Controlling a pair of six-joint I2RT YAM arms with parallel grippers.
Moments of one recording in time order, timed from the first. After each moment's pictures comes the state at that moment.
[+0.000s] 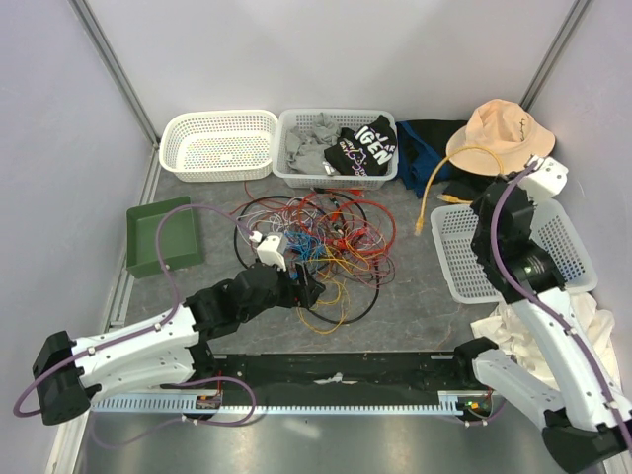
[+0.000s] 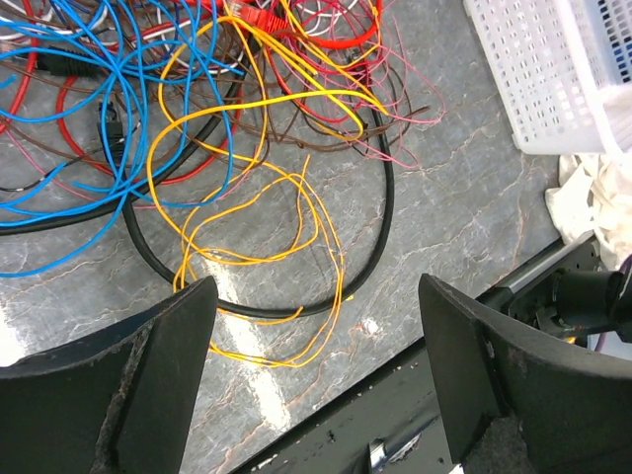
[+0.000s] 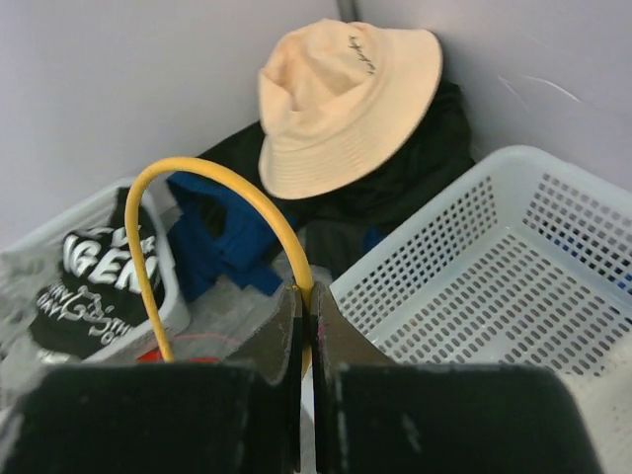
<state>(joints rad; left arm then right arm) -1.03 0.86 0.53 -0.18 -0.28 -0.76 0.42 0.84 1.08 -0.44 0.87 0.45</state>
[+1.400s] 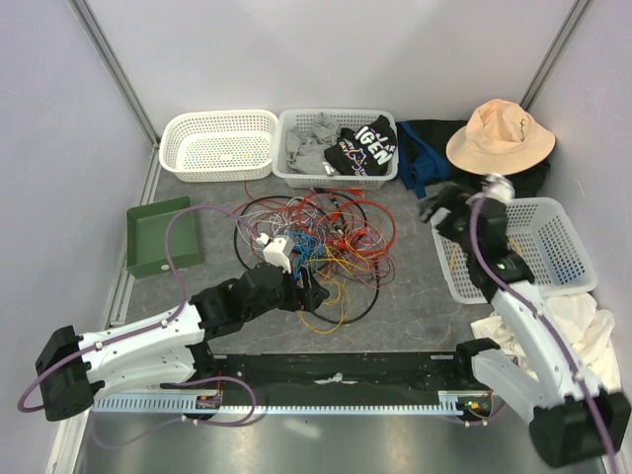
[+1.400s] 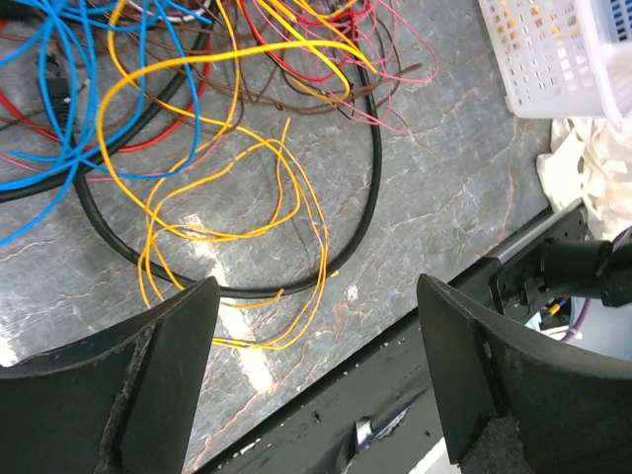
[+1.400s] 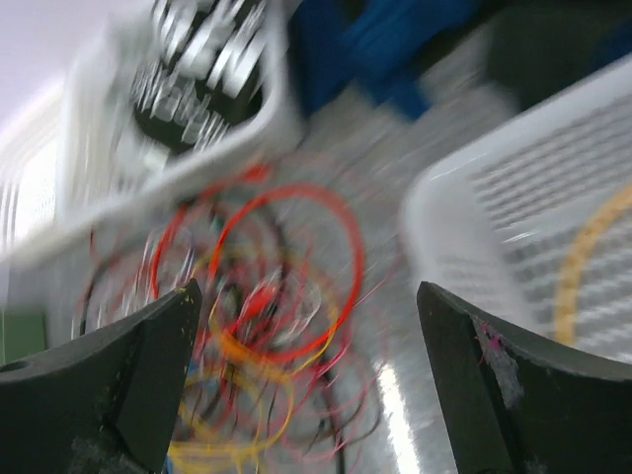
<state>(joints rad) -1.03 0.91 0.52 -0.15 -0.19 -0.80 0.11 0.82 0.73 -0.26 0.19 0.69</state>
